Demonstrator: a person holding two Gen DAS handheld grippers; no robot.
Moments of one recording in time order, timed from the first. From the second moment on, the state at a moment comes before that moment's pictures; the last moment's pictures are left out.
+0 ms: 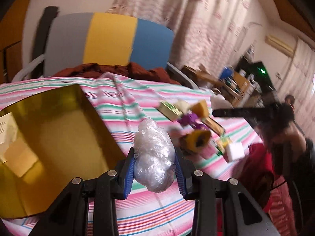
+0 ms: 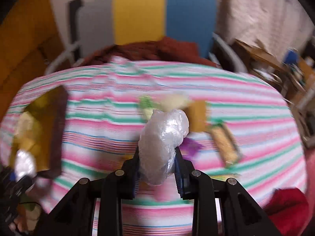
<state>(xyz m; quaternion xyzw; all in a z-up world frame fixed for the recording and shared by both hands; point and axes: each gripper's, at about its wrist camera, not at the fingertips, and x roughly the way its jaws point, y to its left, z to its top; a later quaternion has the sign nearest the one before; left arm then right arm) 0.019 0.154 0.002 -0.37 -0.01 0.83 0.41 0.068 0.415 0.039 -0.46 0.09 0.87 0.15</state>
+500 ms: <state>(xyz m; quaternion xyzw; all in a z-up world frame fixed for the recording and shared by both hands) -0.103 0.049 0.009 -0.37 -0.04 0.91 0.20 -0.027 0.224 0.009 -0.45 0.08 0.88 -0.10</state>
